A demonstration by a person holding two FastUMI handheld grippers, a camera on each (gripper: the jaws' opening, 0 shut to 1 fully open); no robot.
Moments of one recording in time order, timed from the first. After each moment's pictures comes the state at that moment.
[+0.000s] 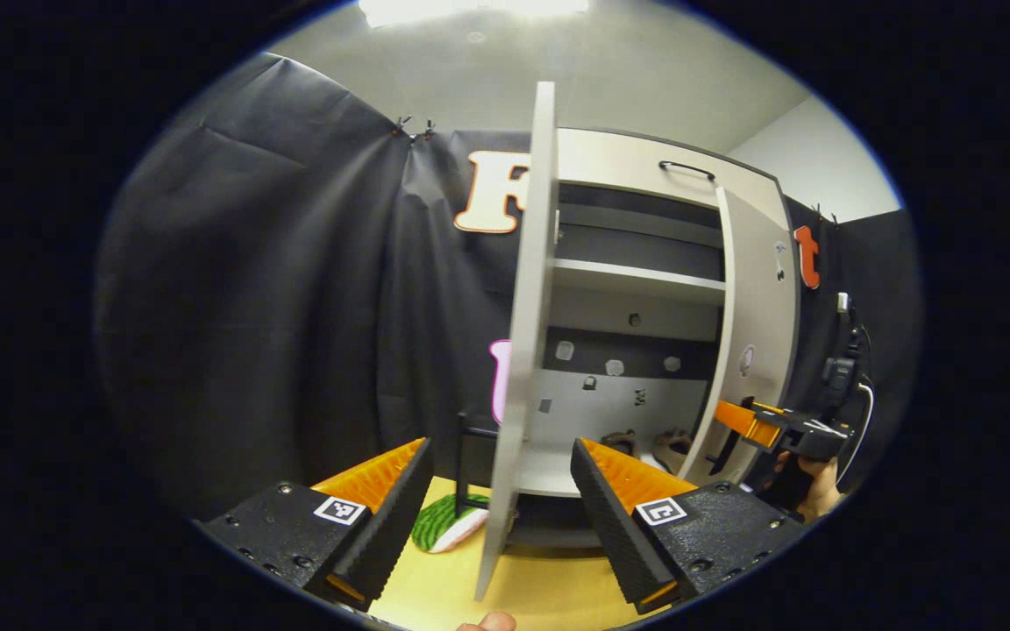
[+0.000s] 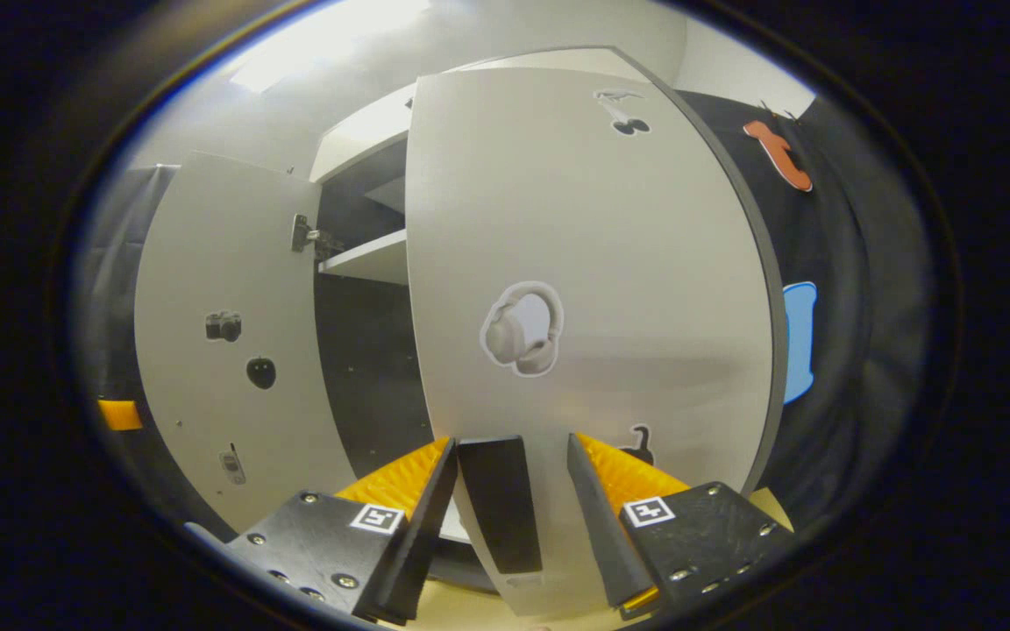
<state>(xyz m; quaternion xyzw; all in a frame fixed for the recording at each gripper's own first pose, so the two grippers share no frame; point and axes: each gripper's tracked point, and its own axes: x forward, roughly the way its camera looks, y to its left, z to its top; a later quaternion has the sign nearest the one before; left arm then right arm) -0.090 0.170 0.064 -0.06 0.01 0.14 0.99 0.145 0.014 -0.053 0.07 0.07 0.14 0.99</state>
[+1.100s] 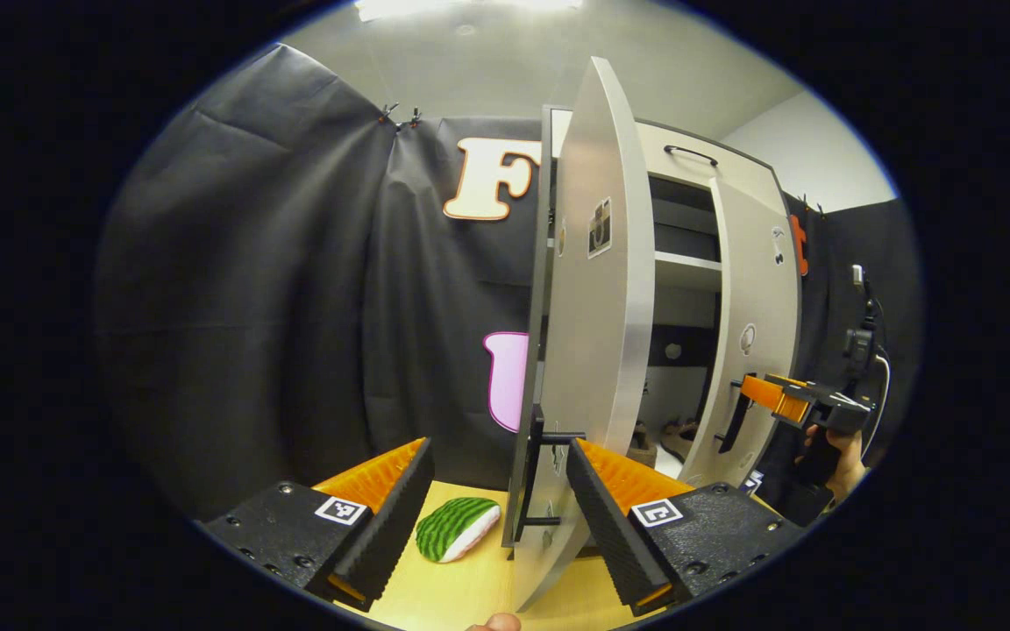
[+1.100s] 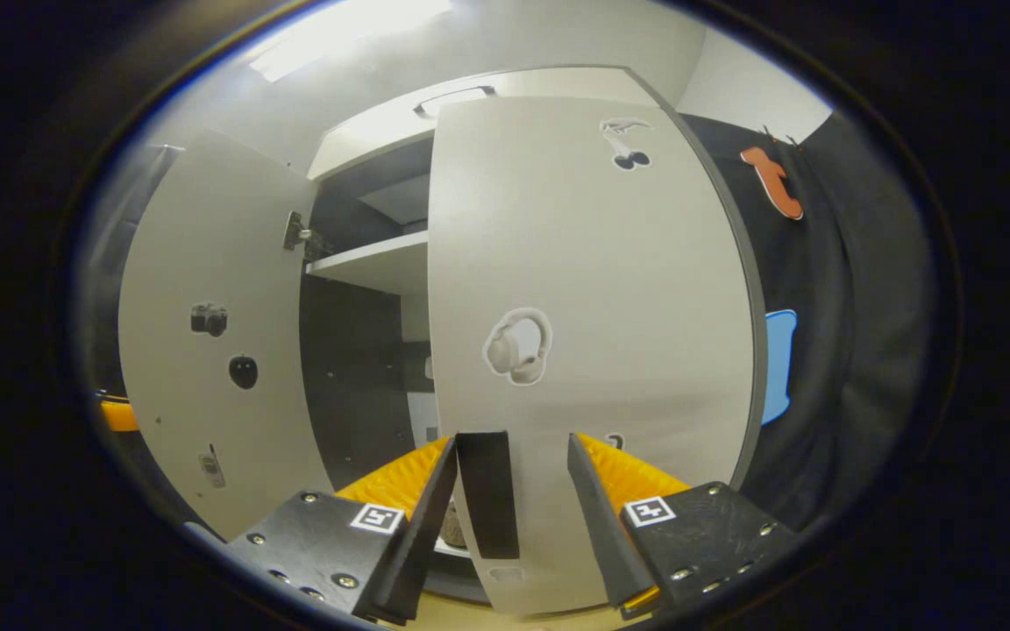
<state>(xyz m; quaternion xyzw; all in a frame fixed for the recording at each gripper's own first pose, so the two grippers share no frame) -0.053 0.199 0.037 -0.06 0.02 0.07 1.00 0.141 0.005 -0.036 0.03 0.04 0.11 0.99</state>
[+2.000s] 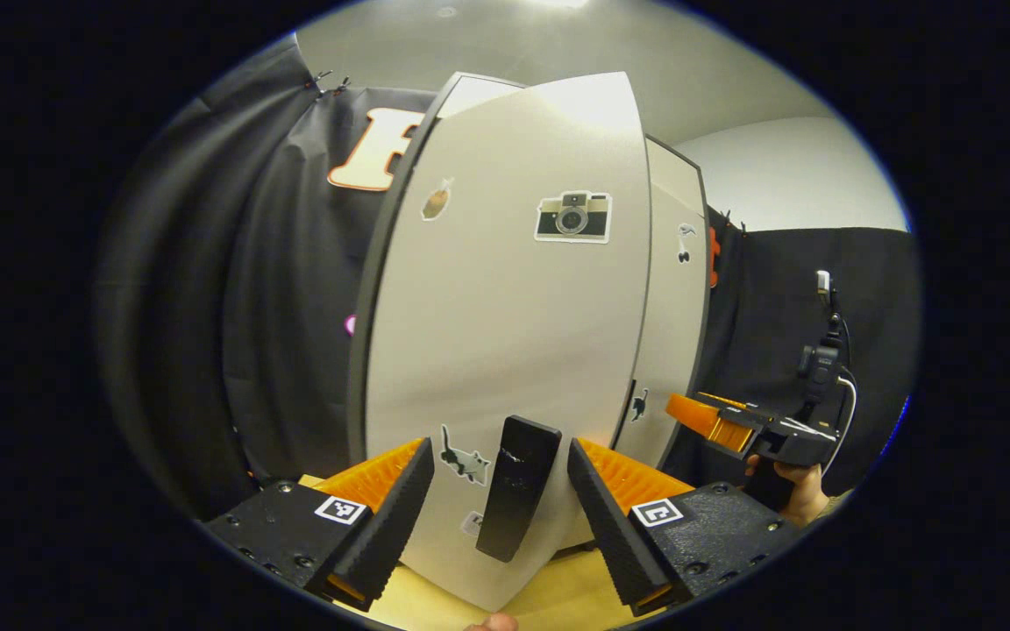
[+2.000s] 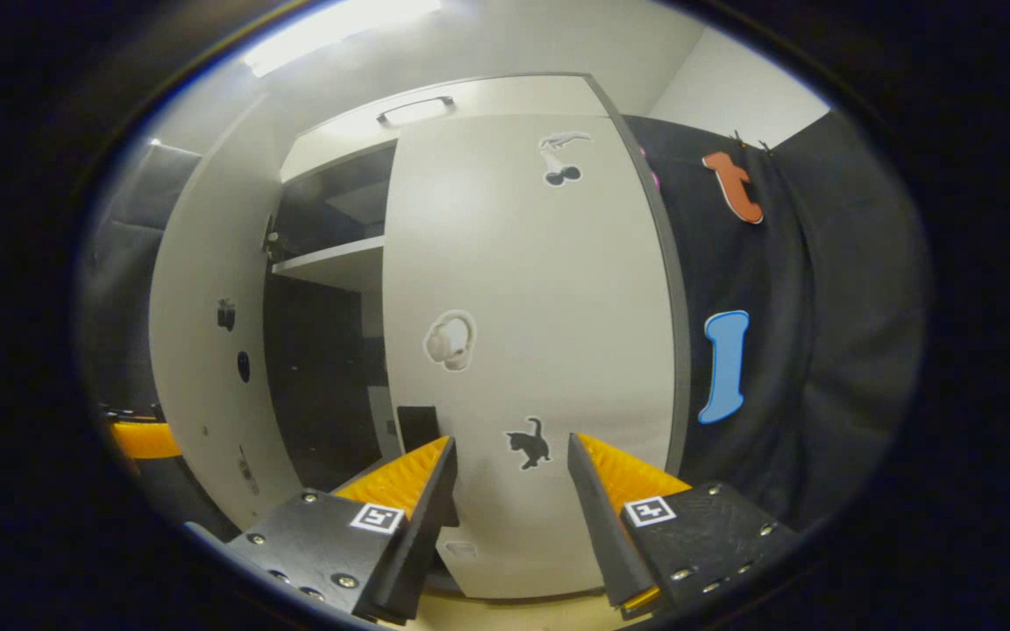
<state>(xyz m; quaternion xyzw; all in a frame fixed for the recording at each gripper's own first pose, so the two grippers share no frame) 0.031 0.051 0.031 -0.10 0.02 -0.11 0.99 0.117 -0.059 -0.035 0.02 0.04 0.04 1.00</state>
